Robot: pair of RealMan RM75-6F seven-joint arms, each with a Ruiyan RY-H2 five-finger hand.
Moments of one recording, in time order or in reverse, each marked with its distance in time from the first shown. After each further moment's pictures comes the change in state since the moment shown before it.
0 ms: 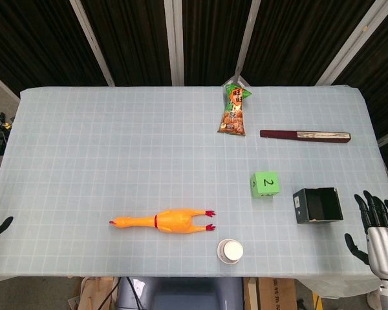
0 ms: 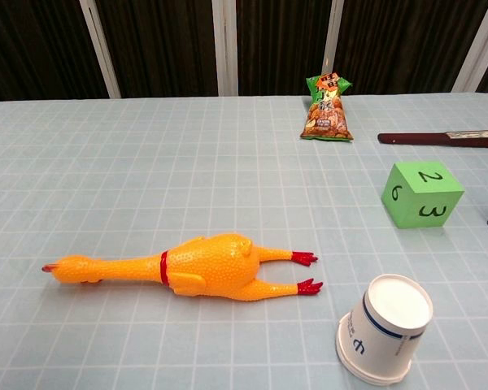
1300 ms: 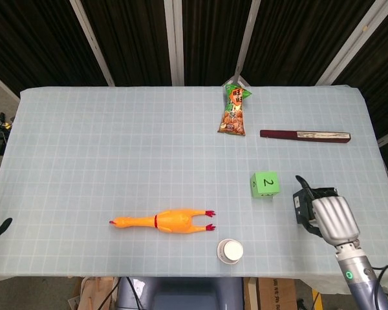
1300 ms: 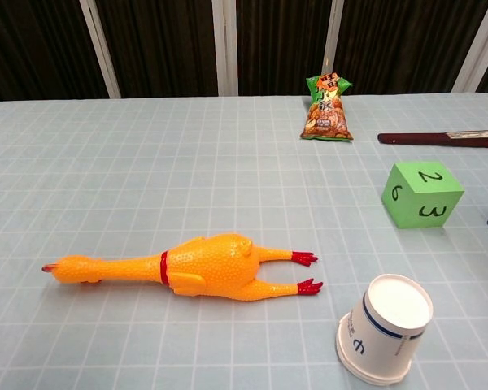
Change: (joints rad) left arm 0.016 -0.008 0.005 0.022 0.050 0.060 -0.024; right arm 0.264 0.073 0.104 -0.268 0.167 -0.372 -0.224
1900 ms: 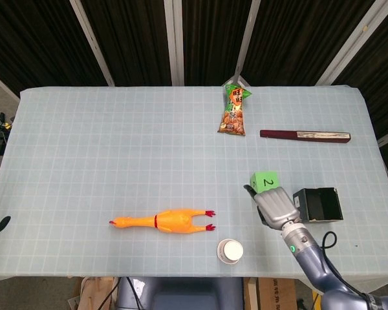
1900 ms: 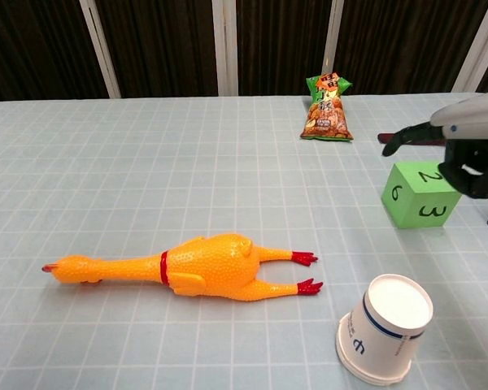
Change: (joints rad) left arm -0.010 0.013 -0.006 0.001 -0.019 -0.025 -0.017; right arm 0.493 -0.069 0.025 -0.202 0.800 -0.207 -0.559
